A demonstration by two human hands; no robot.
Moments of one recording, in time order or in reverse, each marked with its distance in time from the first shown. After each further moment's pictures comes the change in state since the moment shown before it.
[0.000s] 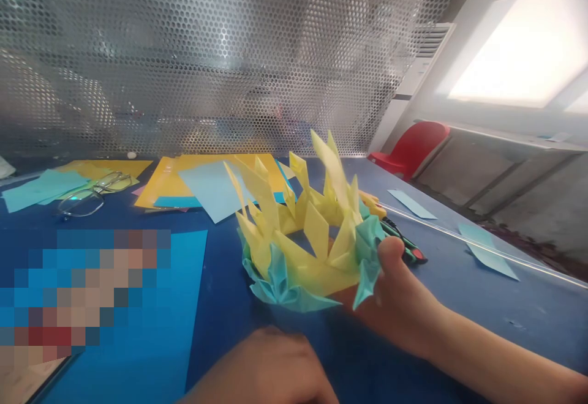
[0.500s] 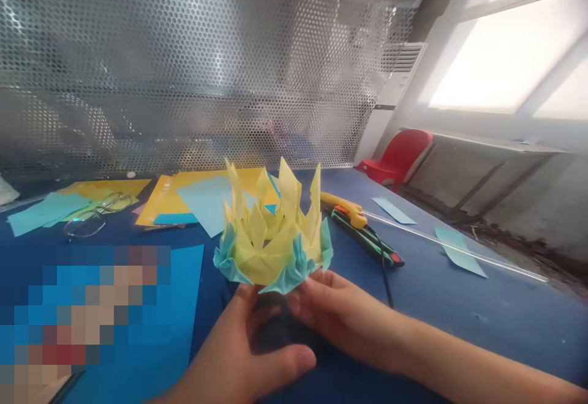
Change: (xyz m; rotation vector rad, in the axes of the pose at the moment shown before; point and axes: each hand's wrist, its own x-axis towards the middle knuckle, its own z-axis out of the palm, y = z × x) left_hand 0.001 0.035 -0.014 -0.946 0.669 -0.483; right_hand 0.000 0.012 0.009 0.101 -0.057 0.110
